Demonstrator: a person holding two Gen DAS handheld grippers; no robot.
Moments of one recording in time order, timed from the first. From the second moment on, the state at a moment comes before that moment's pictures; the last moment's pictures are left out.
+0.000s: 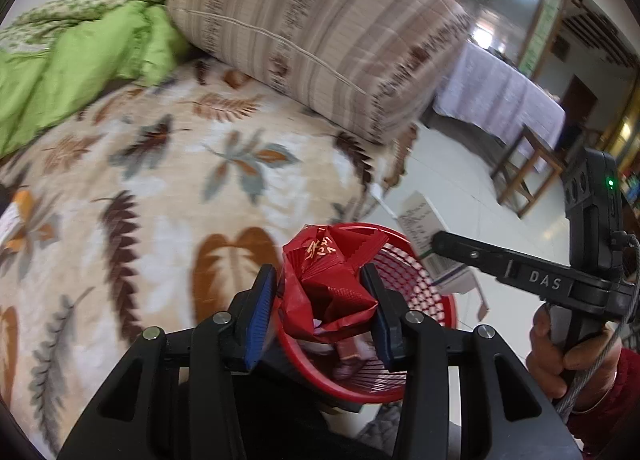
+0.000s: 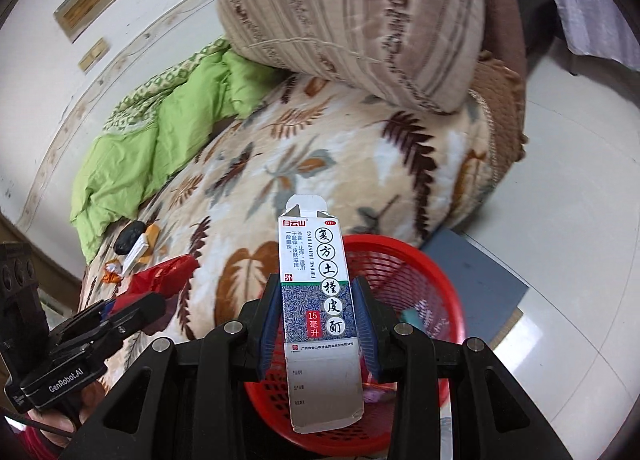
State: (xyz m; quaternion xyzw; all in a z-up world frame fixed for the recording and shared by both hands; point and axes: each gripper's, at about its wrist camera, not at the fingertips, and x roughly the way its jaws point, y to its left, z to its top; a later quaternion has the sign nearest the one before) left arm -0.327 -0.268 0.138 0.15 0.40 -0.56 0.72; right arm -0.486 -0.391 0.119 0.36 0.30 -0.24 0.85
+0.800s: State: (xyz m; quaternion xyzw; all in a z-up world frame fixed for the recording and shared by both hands) left arm -0.262 -0.205 0.141 0.09 0.41 -0.47 0.77; right arm -0.429 -0.372 0.120 0.33 0.31 -0.17 0.87
